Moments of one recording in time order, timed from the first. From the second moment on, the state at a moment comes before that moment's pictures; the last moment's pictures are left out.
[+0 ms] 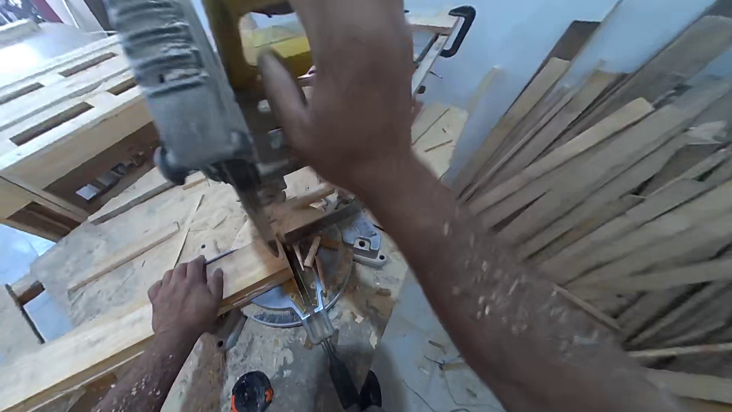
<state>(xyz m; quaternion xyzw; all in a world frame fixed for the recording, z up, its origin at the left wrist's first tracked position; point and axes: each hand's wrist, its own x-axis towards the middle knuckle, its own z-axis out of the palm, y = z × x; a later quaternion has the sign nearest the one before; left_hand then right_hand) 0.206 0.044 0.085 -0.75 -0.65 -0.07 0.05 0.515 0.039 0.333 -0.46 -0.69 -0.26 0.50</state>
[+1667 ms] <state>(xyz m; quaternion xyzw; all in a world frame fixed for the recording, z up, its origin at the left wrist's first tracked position) 0.222 0.023 0.092 -0.74 -0.67 -0.07 -0.04 0.519 -0.244 -0.187 -0.81 -0.10 0.53 0.25</state>
